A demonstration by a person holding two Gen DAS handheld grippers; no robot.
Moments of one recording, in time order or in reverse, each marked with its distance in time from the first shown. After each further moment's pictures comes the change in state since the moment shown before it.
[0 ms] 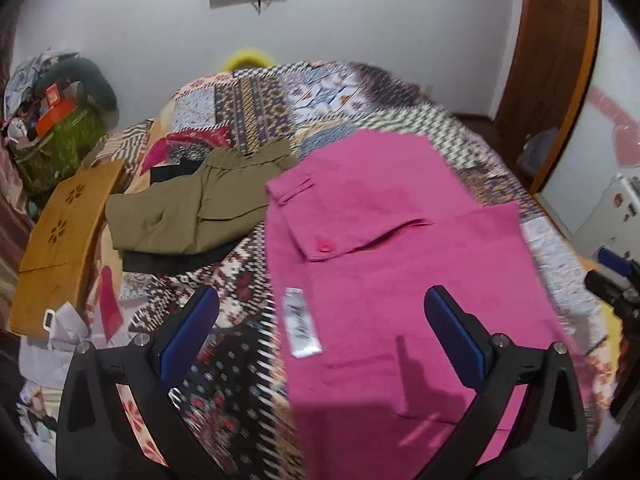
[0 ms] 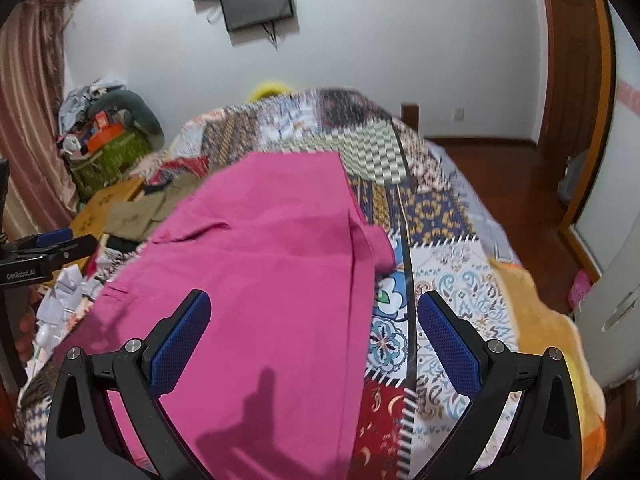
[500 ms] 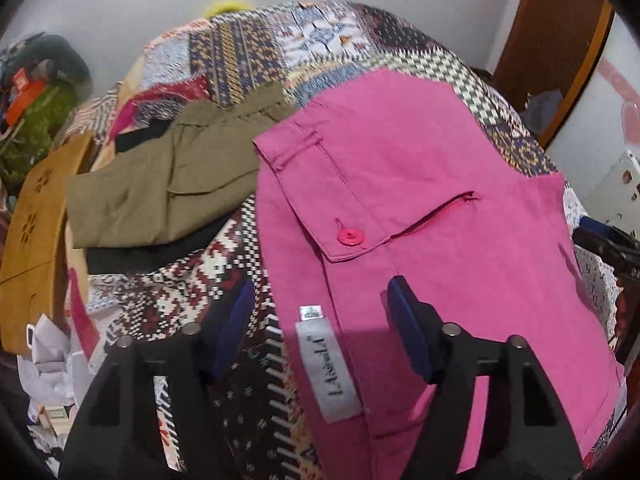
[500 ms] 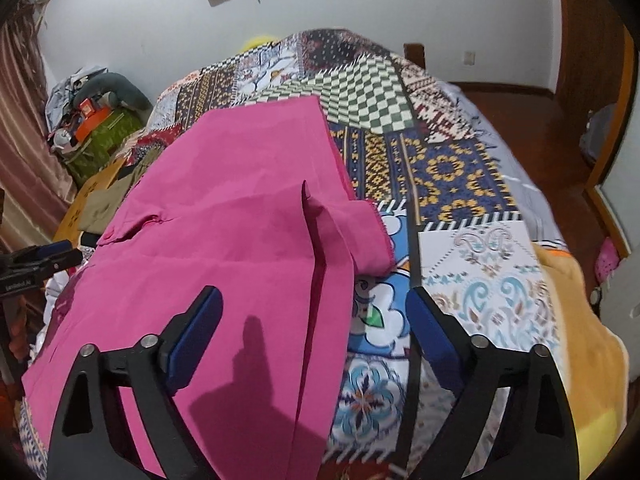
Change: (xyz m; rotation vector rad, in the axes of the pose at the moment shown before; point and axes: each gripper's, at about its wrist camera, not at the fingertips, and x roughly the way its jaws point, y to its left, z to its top) left arm 0.083 0.016 0.014 0.030 0.213 -0.071; right arm 0.082 -0.038 0.016 0.069 0.170 0.081
